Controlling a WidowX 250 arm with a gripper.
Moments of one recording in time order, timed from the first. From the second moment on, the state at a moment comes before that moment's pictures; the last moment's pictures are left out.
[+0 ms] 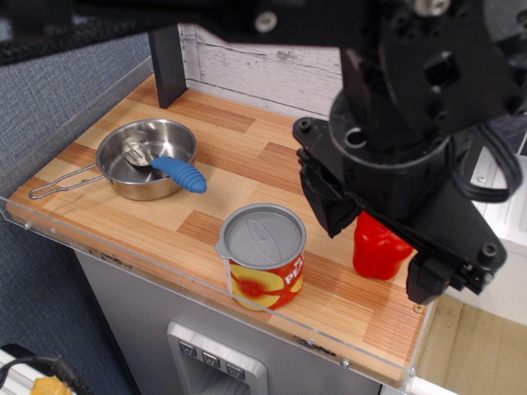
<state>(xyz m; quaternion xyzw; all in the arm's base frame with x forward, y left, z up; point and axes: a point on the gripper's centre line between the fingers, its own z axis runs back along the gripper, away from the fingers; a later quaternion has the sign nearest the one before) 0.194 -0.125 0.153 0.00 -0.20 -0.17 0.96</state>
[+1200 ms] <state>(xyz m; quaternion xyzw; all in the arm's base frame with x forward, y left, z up) 0.221 0.004 0.119 0.03 -0.06 0.33 0.94</state>
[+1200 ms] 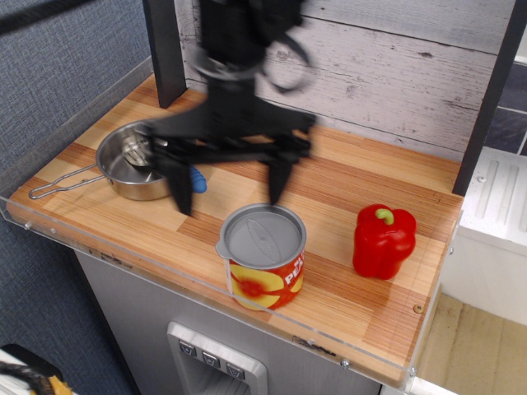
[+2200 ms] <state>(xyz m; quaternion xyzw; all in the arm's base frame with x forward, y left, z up) 0.263 0.124 0.092 0.00 -0.05 0.59 0.81</state>
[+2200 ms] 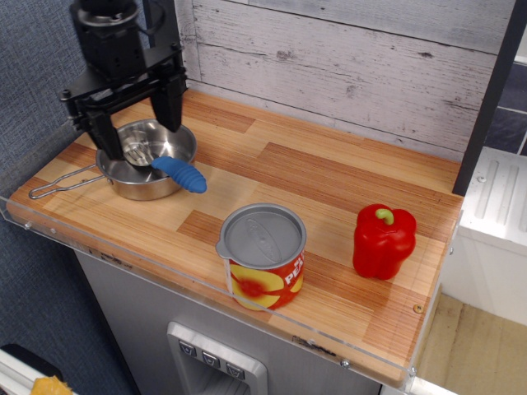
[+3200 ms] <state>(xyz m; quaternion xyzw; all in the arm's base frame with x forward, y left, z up) 0.290 0.143 0.050 -0.03 -0.05 0.59 0.81</state>
